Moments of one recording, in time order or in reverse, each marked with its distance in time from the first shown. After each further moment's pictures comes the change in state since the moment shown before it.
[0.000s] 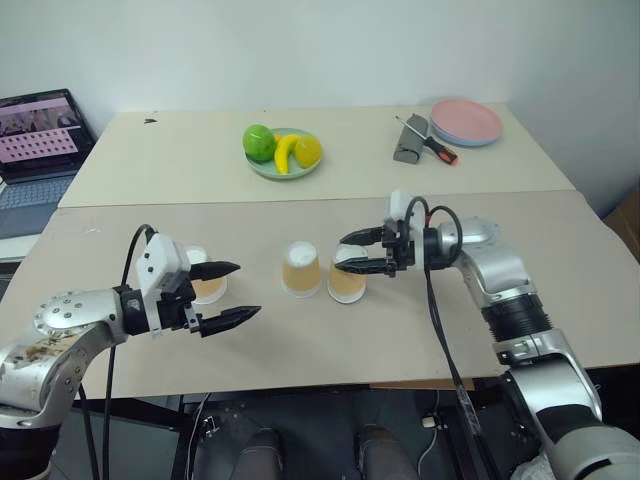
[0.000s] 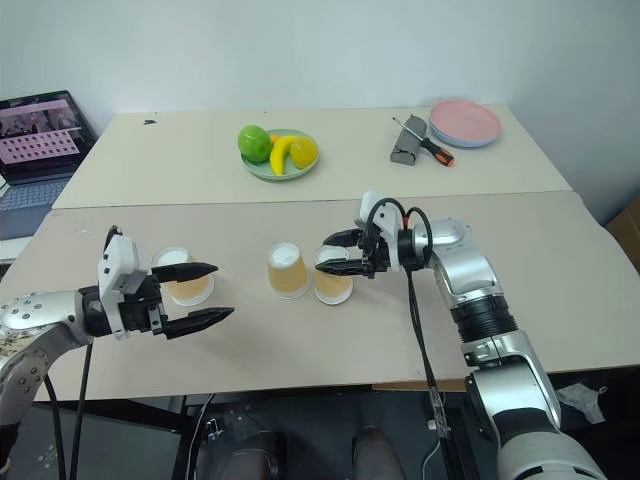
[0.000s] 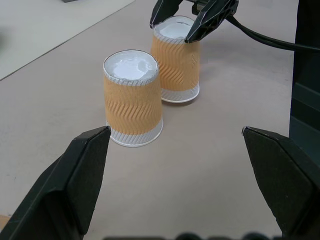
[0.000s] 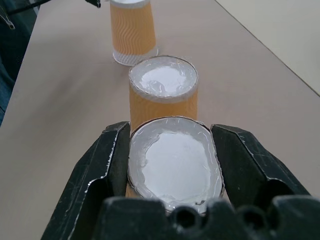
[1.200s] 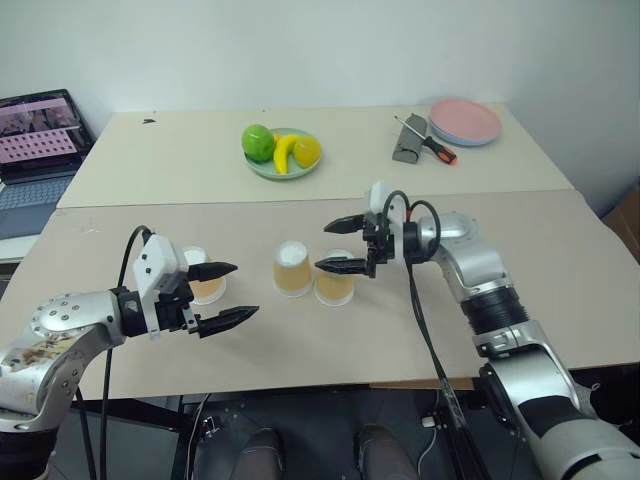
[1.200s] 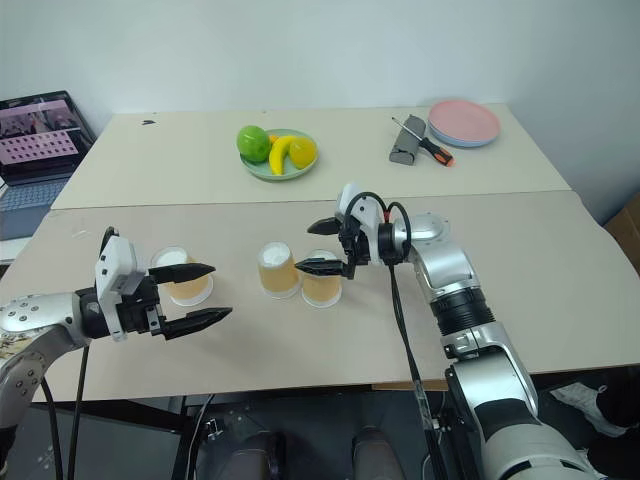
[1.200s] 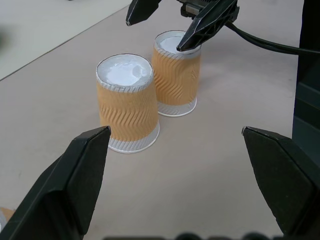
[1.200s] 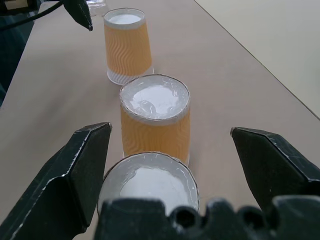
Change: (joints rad) left arm 0.016 0.000 0.011 -0.011 -0.001 0.009 0.013; right arm -0.056 0.065 -0.003 -0.026 -0.012 0.025 -0.044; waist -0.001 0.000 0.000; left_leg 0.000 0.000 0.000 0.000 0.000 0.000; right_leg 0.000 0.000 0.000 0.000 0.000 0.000
